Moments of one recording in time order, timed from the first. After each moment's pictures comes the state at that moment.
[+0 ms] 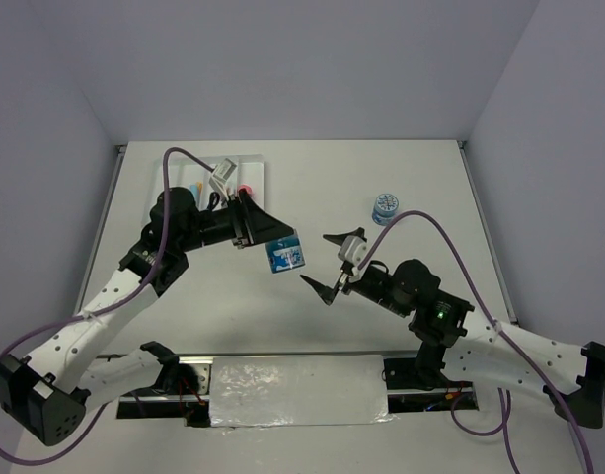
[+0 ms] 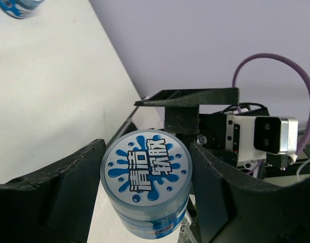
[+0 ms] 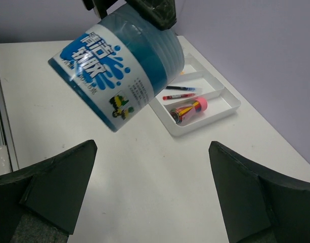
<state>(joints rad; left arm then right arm) -0.51 1.00 0.92 -0.01 0.63 -0.97 1.05 0.71 0.60 0.18 0.05 -0.27</state>
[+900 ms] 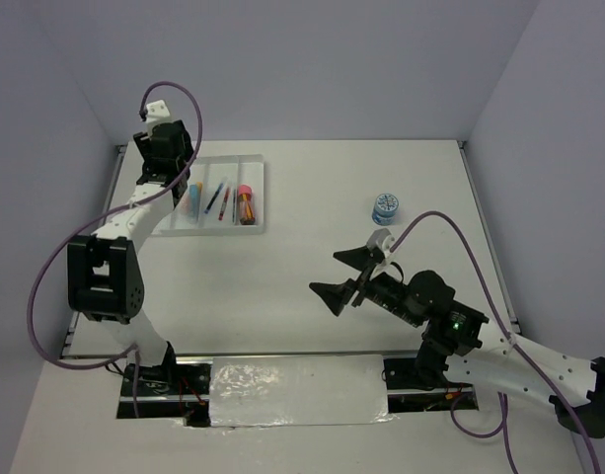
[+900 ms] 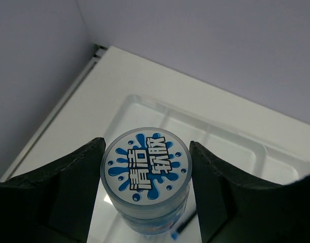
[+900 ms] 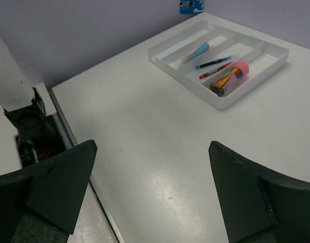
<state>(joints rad) -0.10 1.67 1.30 0.07 -0.52 -0.21 1.05 0.57 0.52 0.08 0.11 0.16</state>
